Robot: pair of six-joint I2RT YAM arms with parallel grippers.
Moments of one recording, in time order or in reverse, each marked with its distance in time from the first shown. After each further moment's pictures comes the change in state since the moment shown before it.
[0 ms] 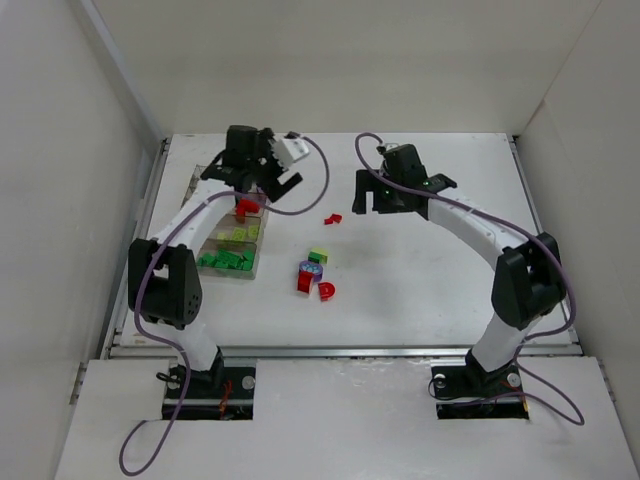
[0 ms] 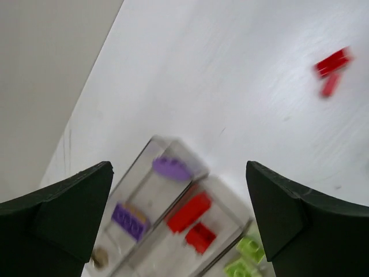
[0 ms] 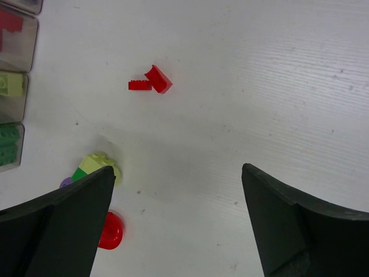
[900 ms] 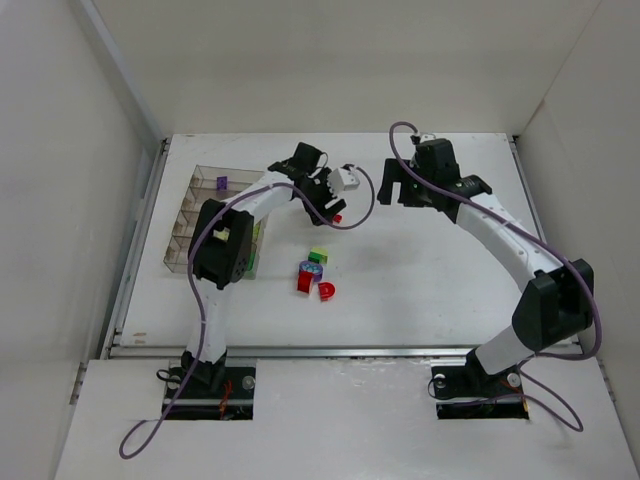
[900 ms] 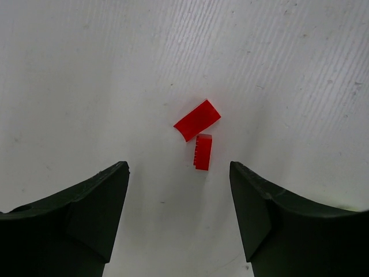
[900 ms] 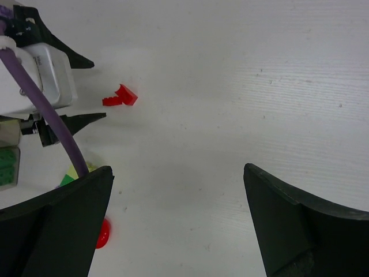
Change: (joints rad) left arm -0.246 0.453 0.305 -0.235 0.134 -0.022; right arm -0.099 -0.188 -0.065 -0.031 0.075 0.000
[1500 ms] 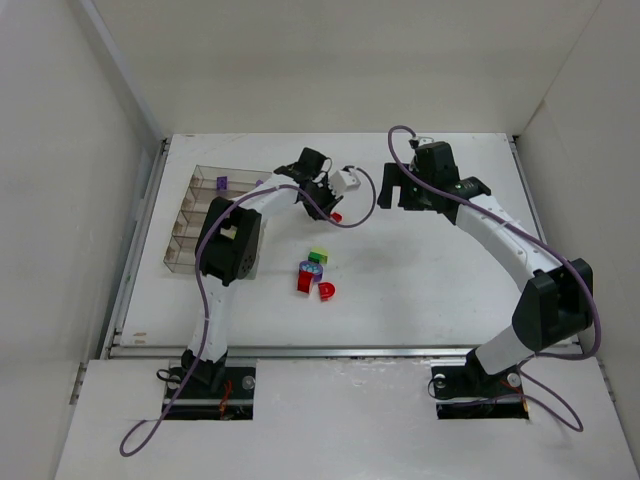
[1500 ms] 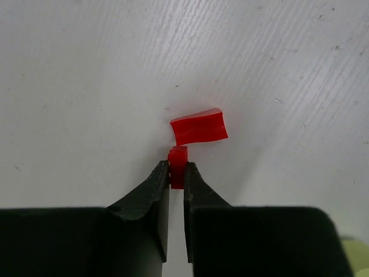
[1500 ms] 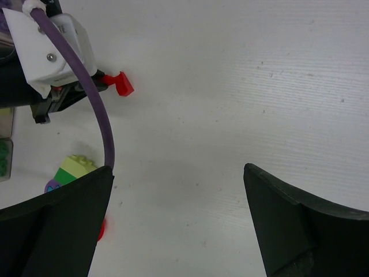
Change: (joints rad) left arm -0.009 0.069 0.016 0.027 -0.058 -0.128; right arm 0.000 -0.001 -0.025 -0.006 -0.014 -0.014
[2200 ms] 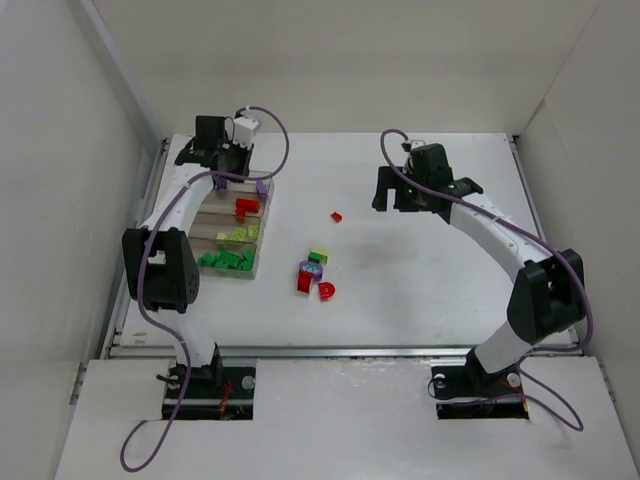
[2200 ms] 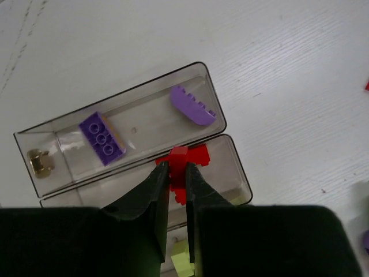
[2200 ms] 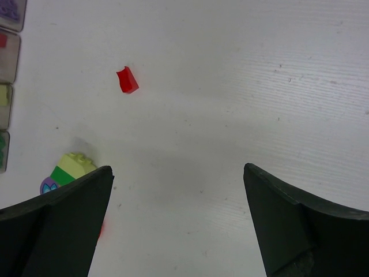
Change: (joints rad) left arm 0.385 -0.405 -0.152 0.026 -0.115 -0.254; right arm -0.001 0.048 -0.015 0.053 -0.064 -0.026
